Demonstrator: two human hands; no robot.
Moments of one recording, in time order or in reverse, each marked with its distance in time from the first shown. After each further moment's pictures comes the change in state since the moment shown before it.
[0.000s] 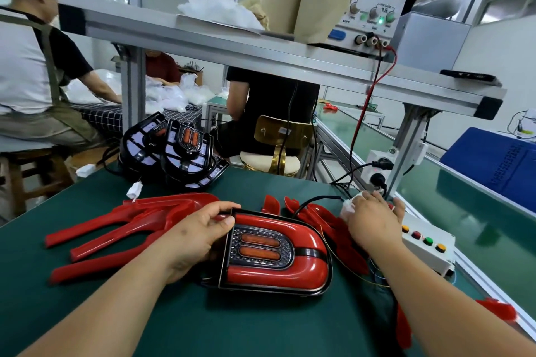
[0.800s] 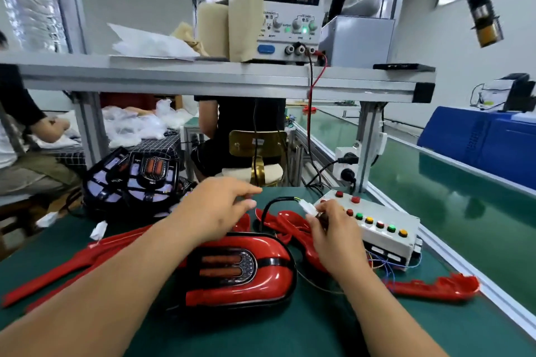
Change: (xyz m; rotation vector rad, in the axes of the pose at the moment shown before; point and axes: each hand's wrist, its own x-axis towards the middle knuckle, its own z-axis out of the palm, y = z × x) left_hand 0.028 0.094 0.068 1.168 0.087 0.611; right_hand -0.056 -0.003 -0.011 0.802 0.230 0.020
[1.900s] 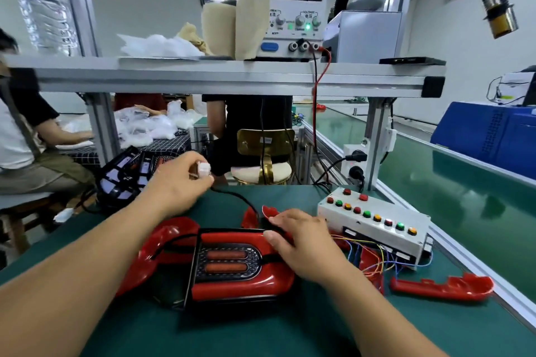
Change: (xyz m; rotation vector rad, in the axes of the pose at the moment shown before) left_hand -0.001 -0.057 -0.022 -0.192 0.194 -0.318; right_hand -0.008 -0.035 0.015 -0.074 -0.372 -0.254
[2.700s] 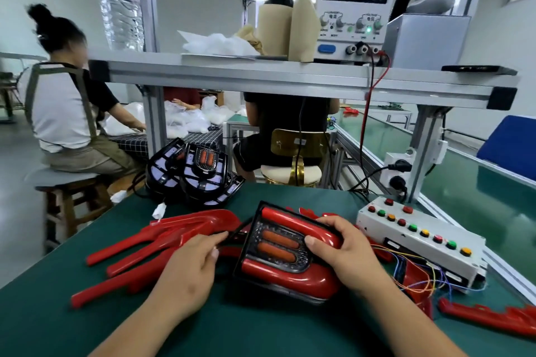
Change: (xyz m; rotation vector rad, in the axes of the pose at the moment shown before) left_hand -0.122 -0.061 0.030 -0.057 -0.025 -0.055; right_hand -0.007 -0.008 0.014 0.790 0.013 0.261
